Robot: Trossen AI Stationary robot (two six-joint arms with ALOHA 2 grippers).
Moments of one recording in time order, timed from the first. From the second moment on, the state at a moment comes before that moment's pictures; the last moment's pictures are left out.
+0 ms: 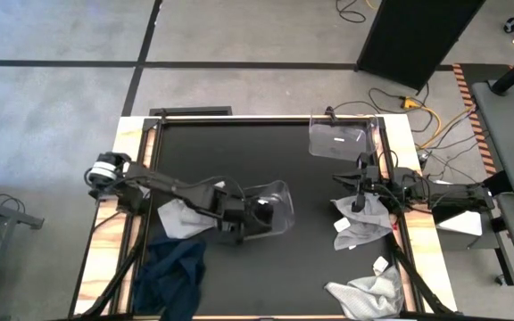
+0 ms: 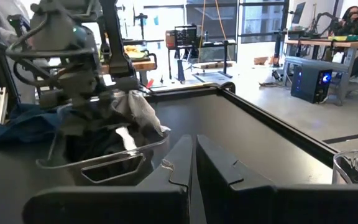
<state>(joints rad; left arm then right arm) -0.18 1.76 1.17 -0.67 -0.18 -0.05 -0.07 0.02 0.02 0.01 0.13 0.05</state>
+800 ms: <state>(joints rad) -0.13 1.77 1.57 -1.16 -0.07 -0.04 -0.07 0.02 0.02 0.01 0.13 0.05</state>
